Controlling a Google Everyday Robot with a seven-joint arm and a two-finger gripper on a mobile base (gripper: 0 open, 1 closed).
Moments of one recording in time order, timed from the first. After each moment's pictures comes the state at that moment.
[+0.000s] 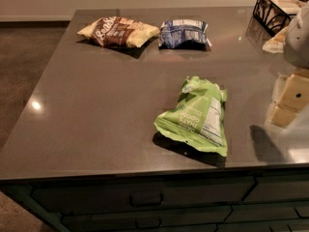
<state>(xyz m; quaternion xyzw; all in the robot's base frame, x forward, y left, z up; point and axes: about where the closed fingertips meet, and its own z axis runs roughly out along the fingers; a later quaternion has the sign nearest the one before) 0.438 -0.217 0.976 -0.60 0.78 -0.03 0.16</state>
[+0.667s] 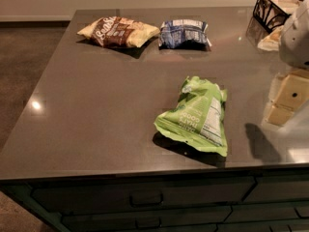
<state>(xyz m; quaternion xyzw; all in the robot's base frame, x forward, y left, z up) 0.444 -0.210 0.975 -0.62 0.77 -0.04 0.17</state>
